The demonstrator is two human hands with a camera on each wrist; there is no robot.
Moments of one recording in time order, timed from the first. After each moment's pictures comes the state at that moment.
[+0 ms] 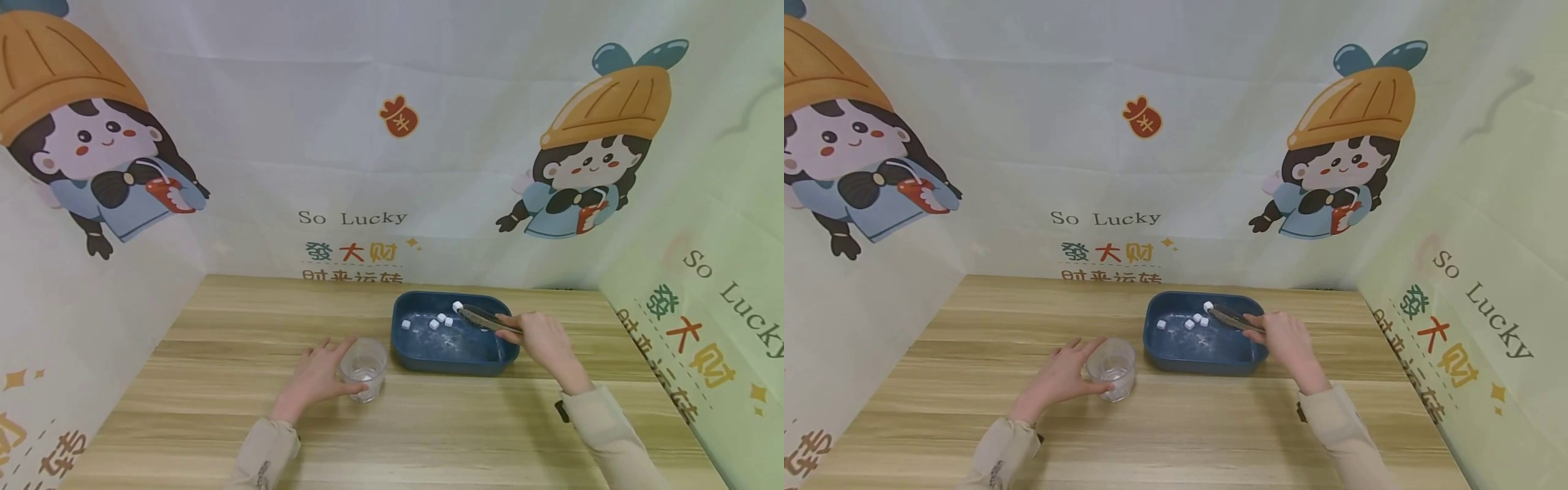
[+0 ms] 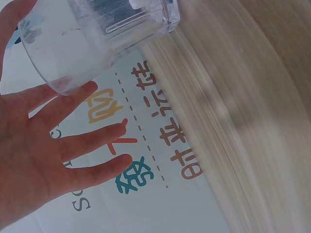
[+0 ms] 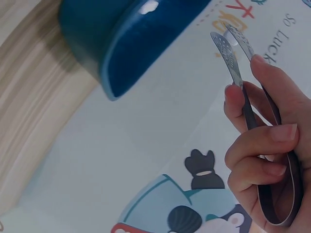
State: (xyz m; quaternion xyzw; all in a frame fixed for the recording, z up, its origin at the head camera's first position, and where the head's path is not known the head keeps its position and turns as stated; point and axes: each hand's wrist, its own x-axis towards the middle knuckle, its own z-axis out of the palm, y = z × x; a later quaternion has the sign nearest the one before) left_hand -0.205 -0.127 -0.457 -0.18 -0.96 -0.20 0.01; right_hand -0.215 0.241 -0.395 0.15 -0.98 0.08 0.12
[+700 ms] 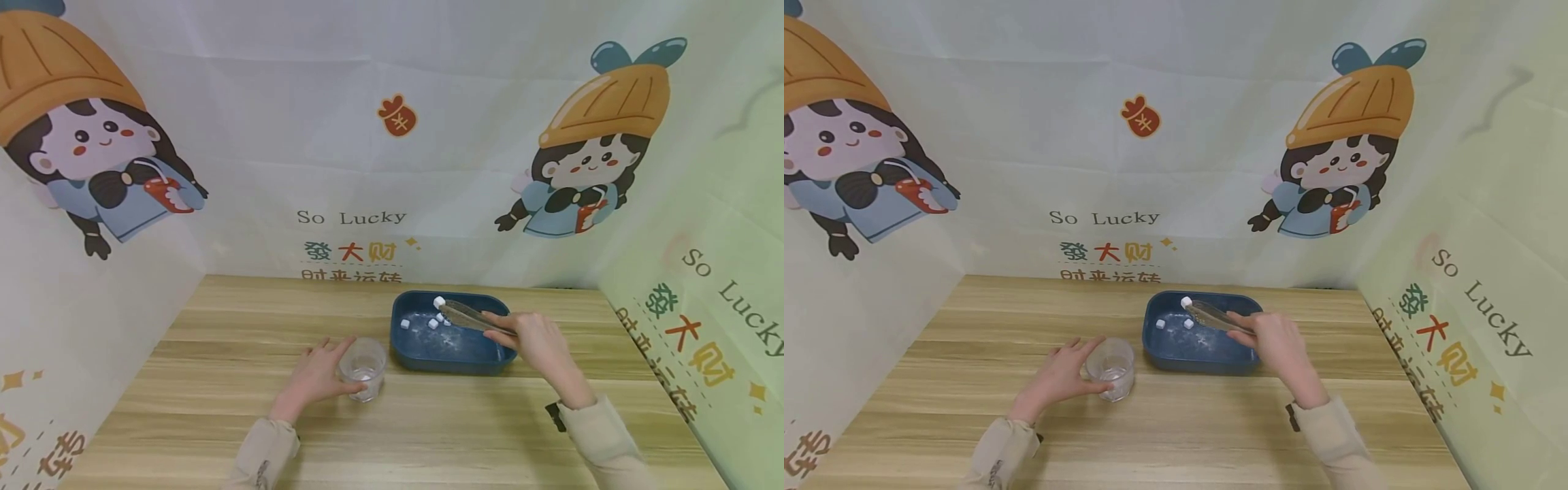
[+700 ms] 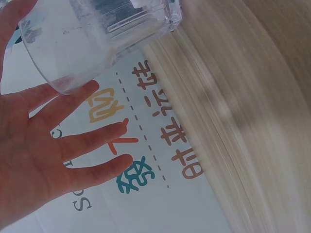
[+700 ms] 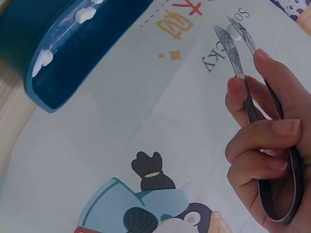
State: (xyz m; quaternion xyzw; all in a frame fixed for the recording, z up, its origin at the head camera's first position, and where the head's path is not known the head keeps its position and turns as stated) left_hand -0.206 -0.126 -0.457 -0.18 -0.97 -0.19 0.02; right_hand -0.192 0.220 -0.372 0.20 -0.96 0.09 0.19
